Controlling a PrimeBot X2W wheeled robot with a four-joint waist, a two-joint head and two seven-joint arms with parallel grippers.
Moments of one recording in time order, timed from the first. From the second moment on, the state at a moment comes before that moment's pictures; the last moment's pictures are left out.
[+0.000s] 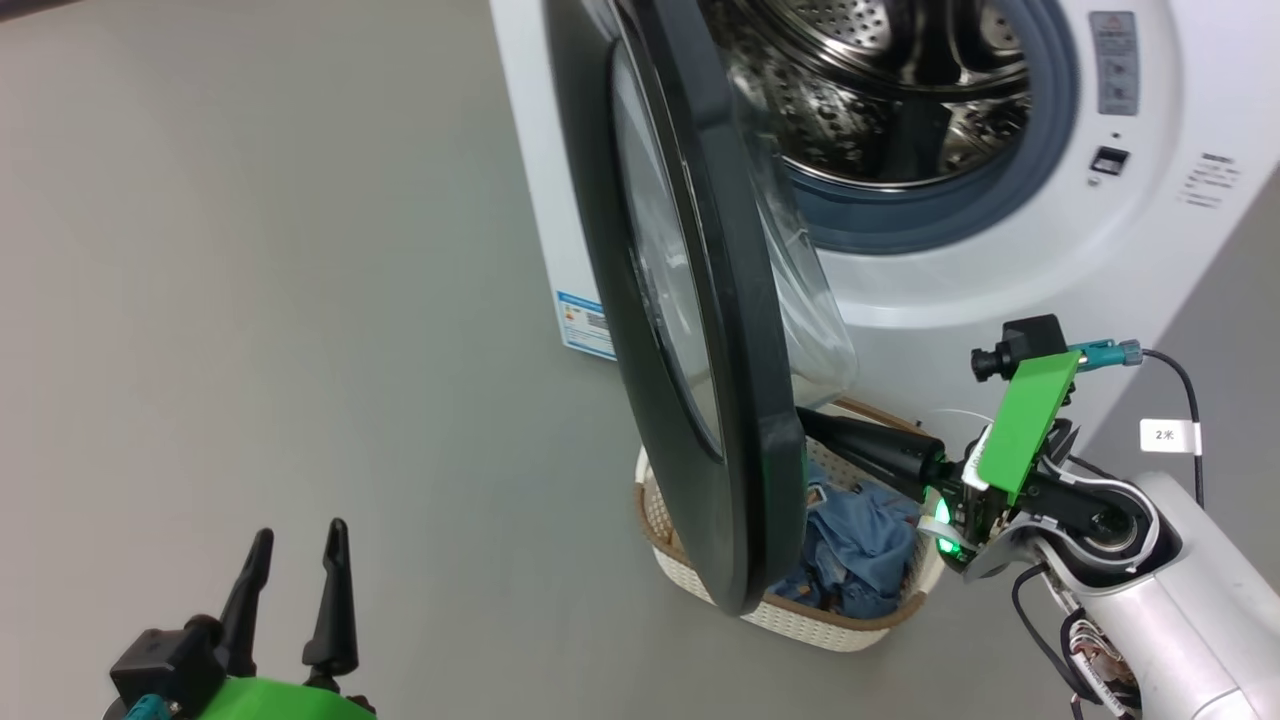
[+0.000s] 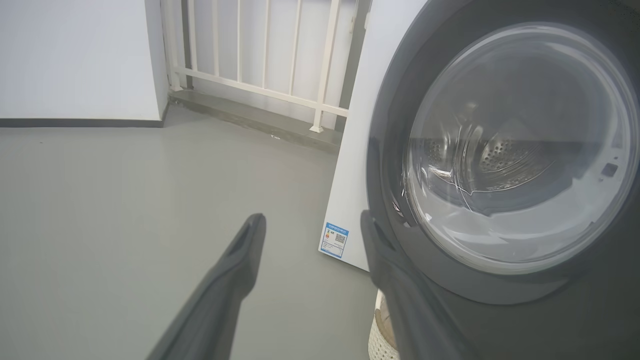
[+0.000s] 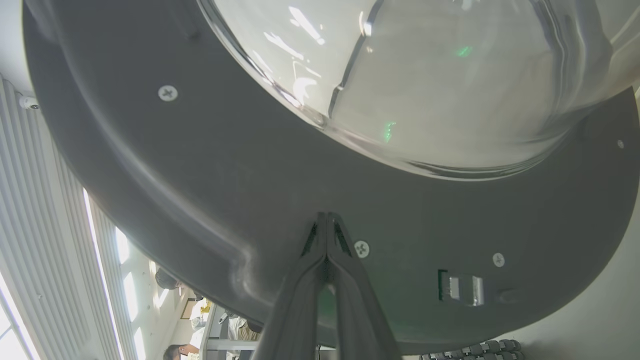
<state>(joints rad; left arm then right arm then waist) -0.12 0.11 -0.06 0.36 -0.39 -0.13 -0.26 -0.50 -0.24 0.35 0.39 1.71 0.12 0.71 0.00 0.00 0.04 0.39</state>
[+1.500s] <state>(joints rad) -0.10 0.13 -0.06 0.34 -0.39 -0.12 -0.26 -0.43 -0.22 0.29 0.27 1.62 0.12 0.60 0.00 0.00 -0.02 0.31</state>
